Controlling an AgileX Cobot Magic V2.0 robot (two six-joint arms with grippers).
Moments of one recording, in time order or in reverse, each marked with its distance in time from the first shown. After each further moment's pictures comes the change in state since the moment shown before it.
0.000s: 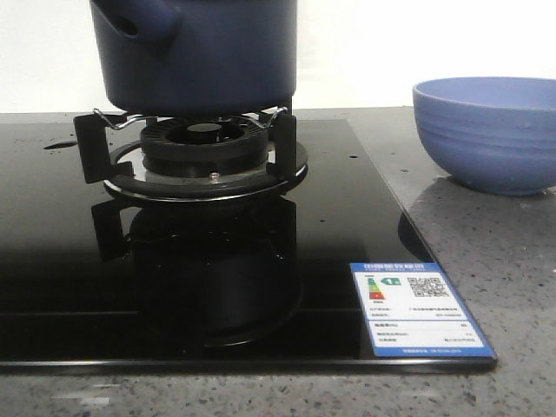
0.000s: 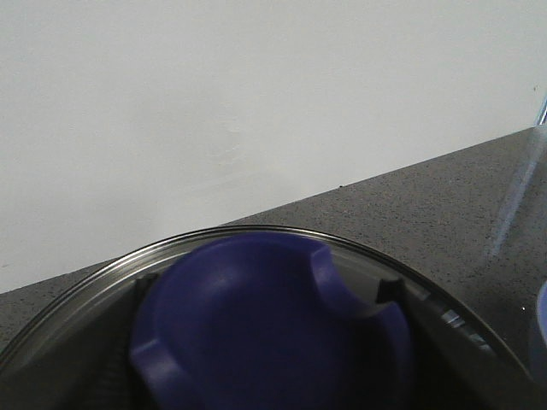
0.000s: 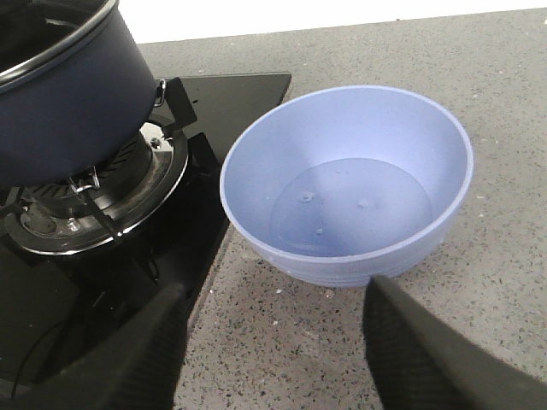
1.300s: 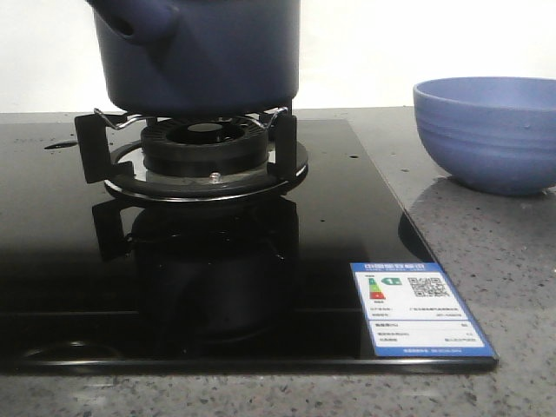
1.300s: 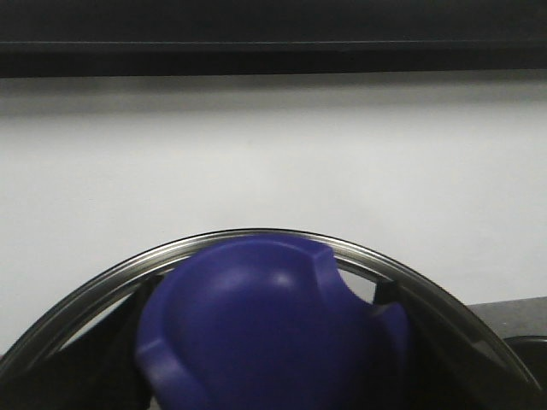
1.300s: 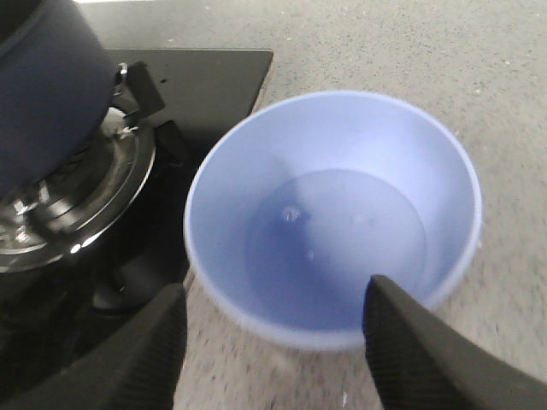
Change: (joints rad) left arm 0.501 -0.392 0.000 0.036 0.299 0.000; right arm 0.000 0.364 -0.207 -0.038 0.006 -0.025
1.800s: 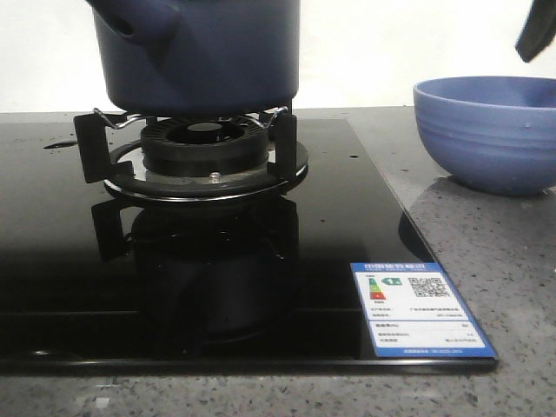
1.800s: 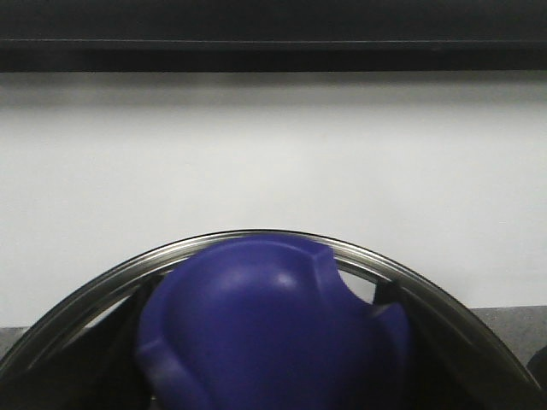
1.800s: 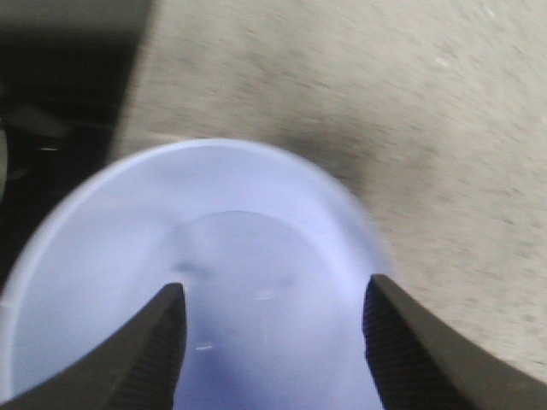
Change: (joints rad) left arm 0.115 -0.047 0.000 0.006 0.064 0.000; right arm -0.142 0.519 -0.445 -0.086 0.301 0.006
